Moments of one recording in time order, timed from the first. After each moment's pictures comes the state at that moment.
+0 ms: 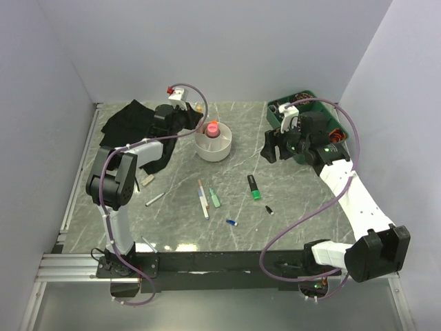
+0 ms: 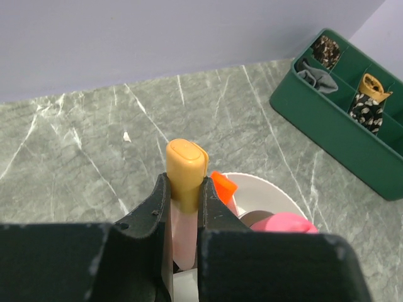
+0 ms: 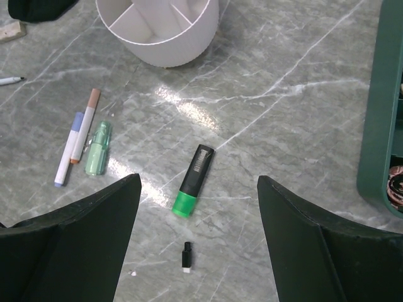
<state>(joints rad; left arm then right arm) -0.32 1.95 1.24 0.61 0.27 -0.30 0.23 1.23 1.15 -0.56 -0.36 -0.09</state>
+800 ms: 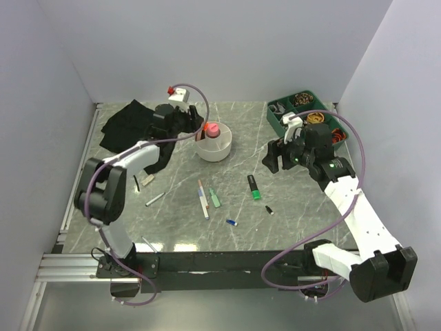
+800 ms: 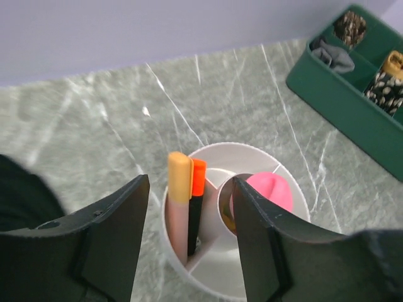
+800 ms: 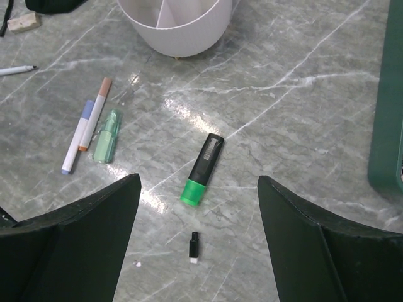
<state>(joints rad) -0.36 1.79 1.18 0.40 0.15 -0.22 0.23 1.09 1.02 -0.52 -0.38 -0.08</state>
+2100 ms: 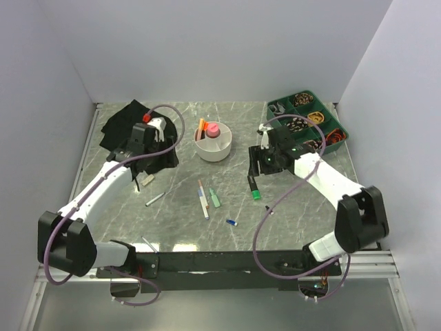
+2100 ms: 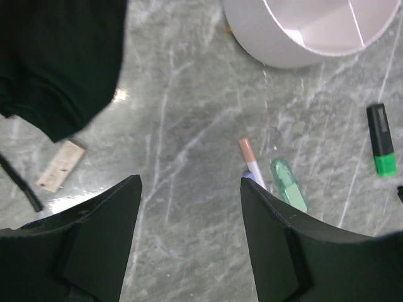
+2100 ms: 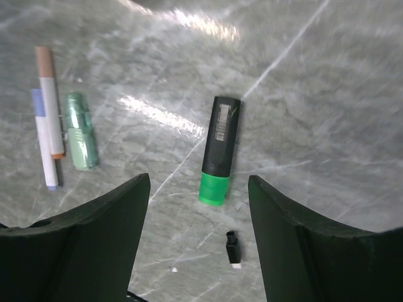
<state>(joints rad) -0.33 1.30 1.02 -0.49 0.05 -0.34 0.38 1.44 1.05 -0.53 -0.19 0.17</state>
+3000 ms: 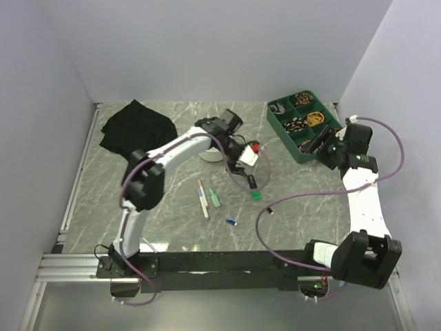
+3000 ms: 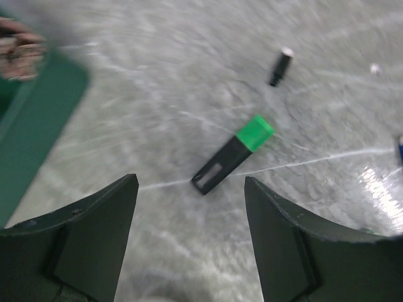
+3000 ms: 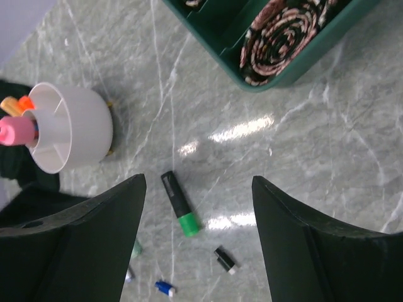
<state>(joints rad) -0.71 2.08 1.85 -0.77 0.90 1.27 -0.23 1.19 1.03 -0.55 -0.30 0.47</state>
